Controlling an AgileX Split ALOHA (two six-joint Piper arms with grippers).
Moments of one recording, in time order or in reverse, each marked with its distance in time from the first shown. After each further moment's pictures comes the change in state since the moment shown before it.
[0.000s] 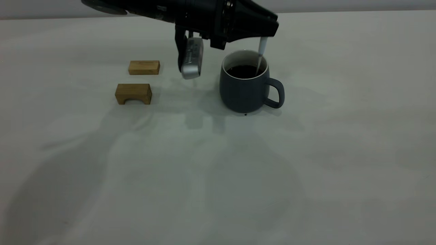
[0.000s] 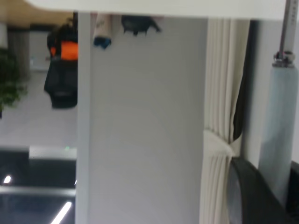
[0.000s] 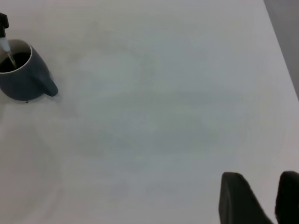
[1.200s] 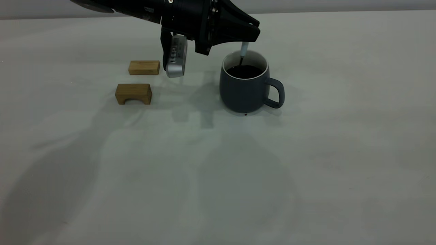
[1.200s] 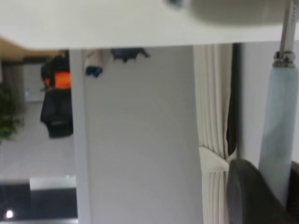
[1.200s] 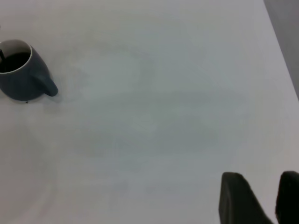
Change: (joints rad) left arm 0.036 0.000 -0.002 0.046 -0.047 0.073; right arm 0.000 0.000 0.000 0.000 0.000 0.001
